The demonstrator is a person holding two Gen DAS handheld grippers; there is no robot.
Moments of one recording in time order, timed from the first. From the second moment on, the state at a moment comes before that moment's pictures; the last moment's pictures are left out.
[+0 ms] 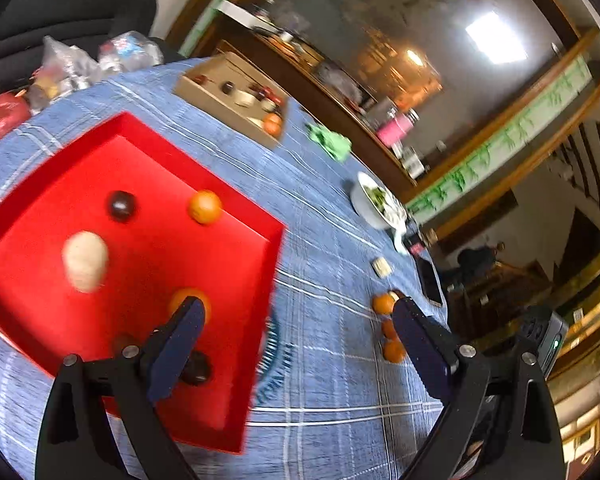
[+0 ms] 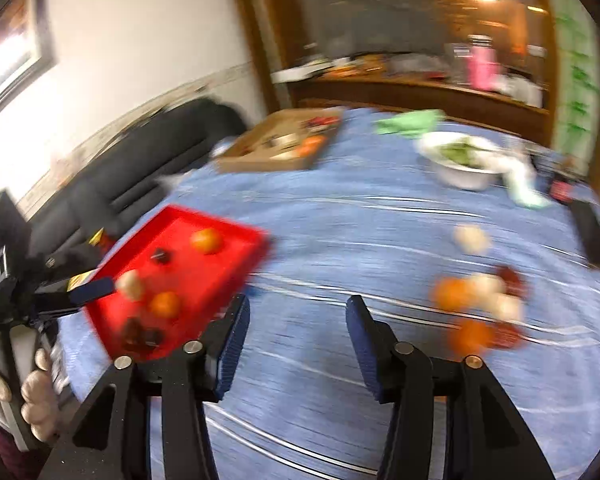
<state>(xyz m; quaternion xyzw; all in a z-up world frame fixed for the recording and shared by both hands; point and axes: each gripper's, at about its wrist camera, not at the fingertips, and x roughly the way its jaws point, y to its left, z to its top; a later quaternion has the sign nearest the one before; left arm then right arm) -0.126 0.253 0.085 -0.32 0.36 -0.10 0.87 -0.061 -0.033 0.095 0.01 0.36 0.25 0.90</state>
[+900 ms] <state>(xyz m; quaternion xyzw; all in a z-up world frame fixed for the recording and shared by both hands) -0.010 0.080 0.047 -0.18 0.48 -0.18 0.84 -0.030 -0.104 0.014 0.03 0.44 0.19 0.88</state>
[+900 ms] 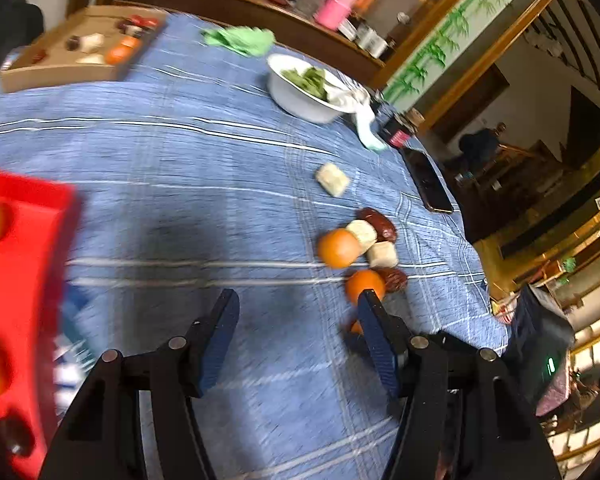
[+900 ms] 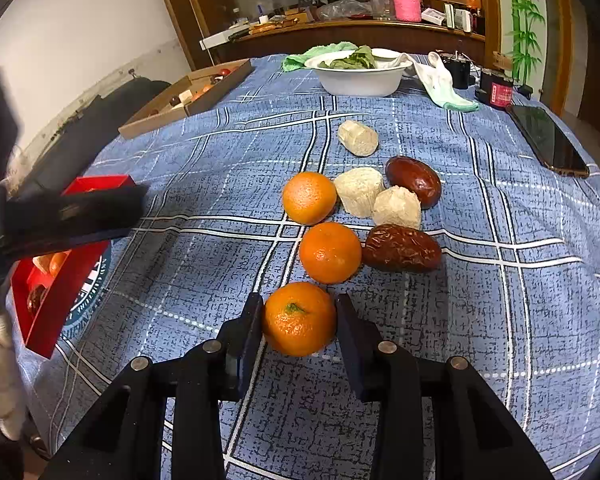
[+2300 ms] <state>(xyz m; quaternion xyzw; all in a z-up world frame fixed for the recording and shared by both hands) -0.084 0.200 0.068 -0.21 0.38 -0.07 0.90 -0.032 -0.115 0.023 0.05 0.41 0.17 0.89</state>
